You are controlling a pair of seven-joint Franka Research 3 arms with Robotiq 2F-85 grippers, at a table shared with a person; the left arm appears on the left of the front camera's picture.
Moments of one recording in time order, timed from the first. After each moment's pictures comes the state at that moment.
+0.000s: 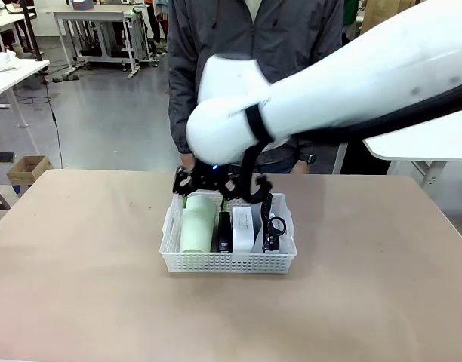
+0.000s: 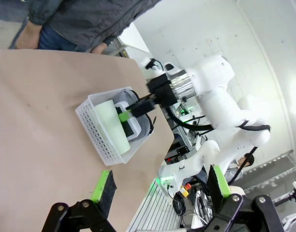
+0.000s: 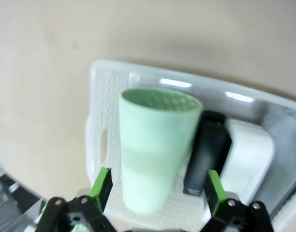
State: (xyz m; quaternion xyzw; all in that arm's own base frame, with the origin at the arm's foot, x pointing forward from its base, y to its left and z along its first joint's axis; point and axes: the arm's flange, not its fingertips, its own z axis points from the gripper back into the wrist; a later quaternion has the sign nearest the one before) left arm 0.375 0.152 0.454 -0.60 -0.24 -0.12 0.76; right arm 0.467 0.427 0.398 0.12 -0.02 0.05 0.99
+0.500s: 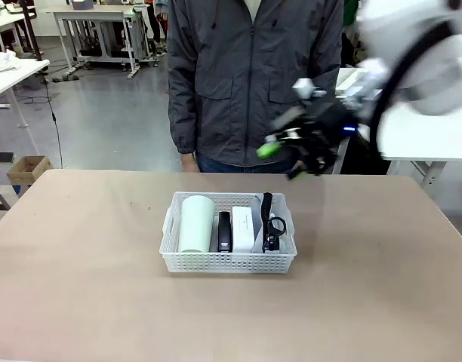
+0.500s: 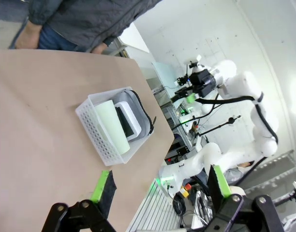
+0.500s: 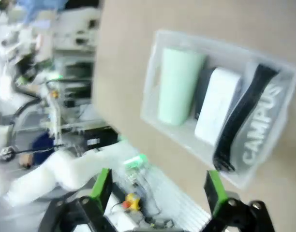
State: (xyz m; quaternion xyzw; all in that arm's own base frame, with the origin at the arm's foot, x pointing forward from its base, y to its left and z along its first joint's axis) left arm 0.375 0.153 0.454 -0.60 -0.24 -0.12 0.76; right arm 0.430 0.192 0.480 0.43 0.00 0.09 0.90
